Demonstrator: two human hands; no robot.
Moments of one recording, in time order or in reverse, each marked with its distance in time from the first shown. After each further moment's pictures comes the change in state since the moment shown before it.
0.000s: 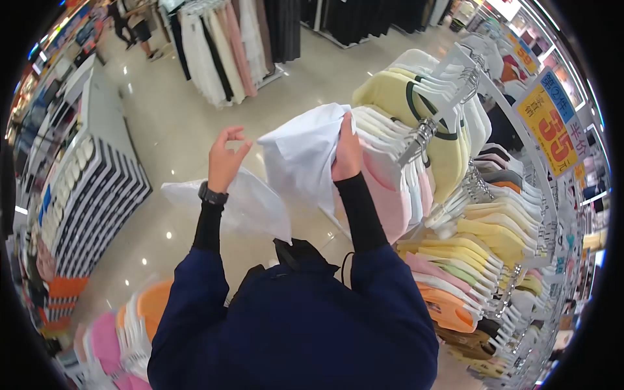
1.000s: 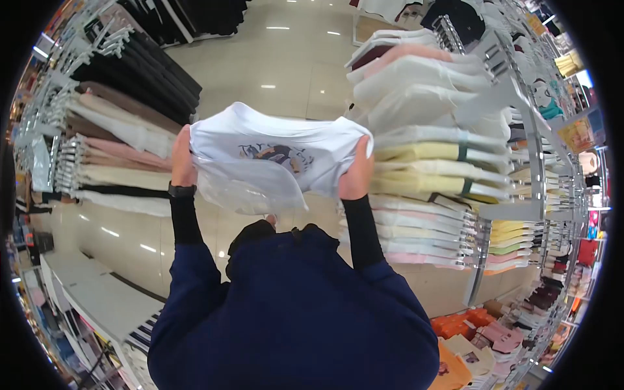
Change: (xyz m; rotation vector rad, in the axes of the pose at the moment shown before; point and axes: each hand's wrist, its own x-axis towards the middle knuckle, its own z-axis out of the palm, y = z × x) left_hand 0.589 -0.149 0.250 -0.589 -0.657 -0.241; right_hand 0.388 0.026 -0.069 0.075 0.761 -0.581
